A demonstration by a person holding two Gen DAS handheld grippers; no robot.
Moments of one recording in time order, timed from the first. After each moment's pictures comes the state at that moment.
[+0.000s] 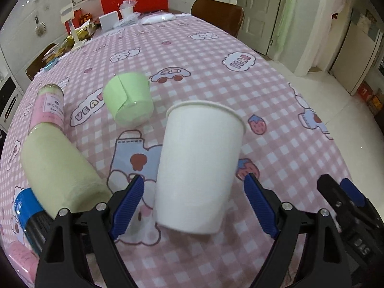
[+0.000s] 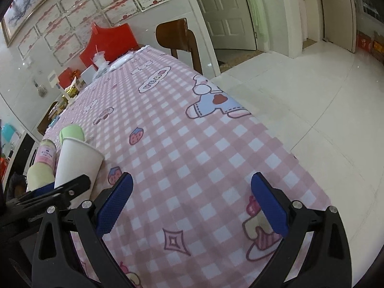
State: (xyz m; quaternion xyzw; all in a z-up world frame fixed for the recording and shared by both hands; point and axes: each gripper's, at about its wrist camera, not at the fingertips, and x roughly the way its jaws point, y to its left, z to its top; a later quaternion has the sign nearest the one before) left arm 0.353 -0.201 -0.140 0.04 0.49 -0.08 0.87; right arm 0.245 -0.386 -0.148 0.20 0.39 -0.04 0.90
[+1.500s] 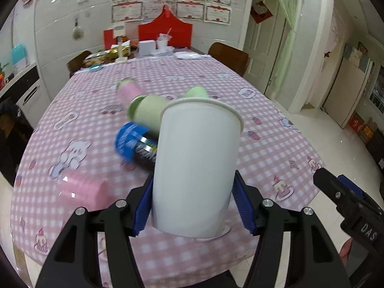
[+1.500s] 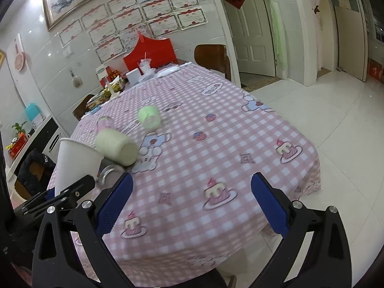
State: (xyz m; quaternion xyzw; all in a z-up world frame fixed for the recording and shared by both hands) left arm 0.171 -0.066 -0.072 -0.02 0.38 -0.07 0.92; right arm 0.116 -0.261 -0.078 0.14 0.33 0.00 0.93
